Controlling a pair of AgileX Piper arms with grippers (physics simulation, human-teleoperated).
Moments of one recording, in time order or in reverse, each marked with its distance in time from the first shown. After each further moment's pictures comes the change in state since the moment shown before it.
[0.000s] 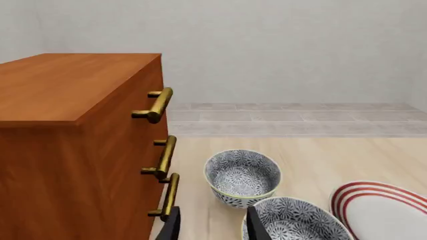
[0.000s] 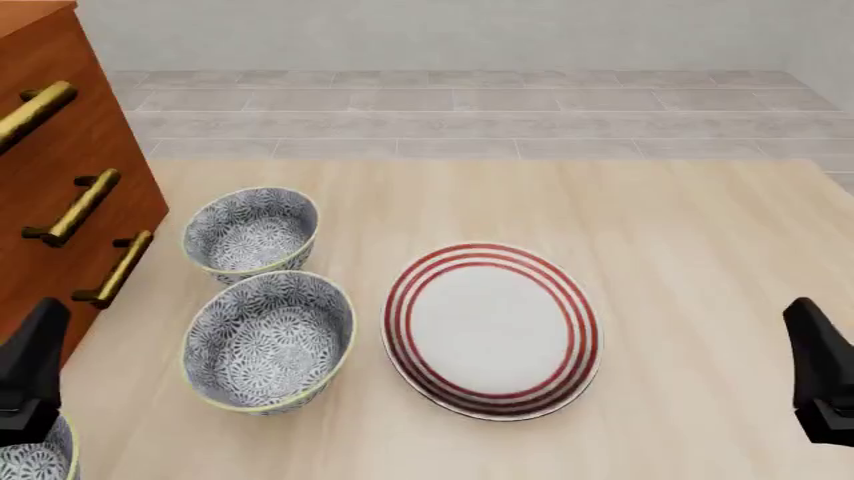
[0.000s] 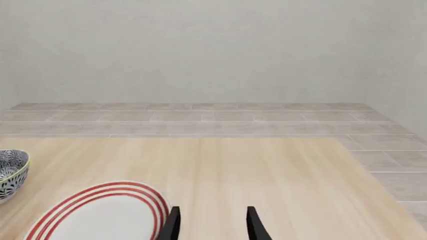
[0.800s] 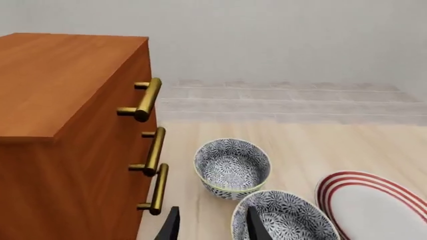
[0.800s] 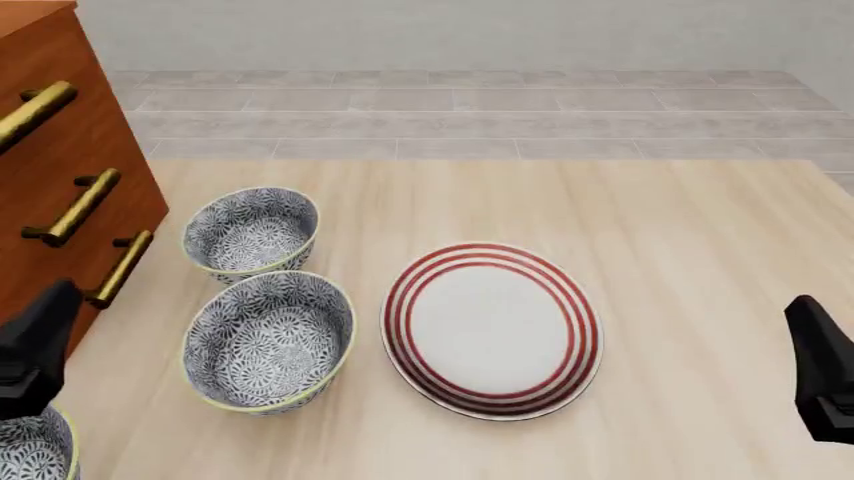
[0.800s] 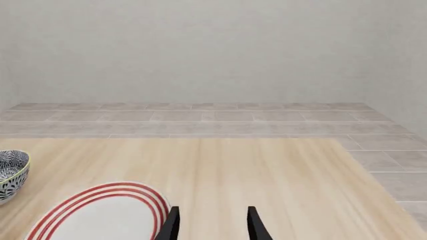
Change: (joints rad) left arm -0.039 0.143 -0.109 0.076 -0.039; right arm 0.000 0.002 -0.013 0.012 0.000
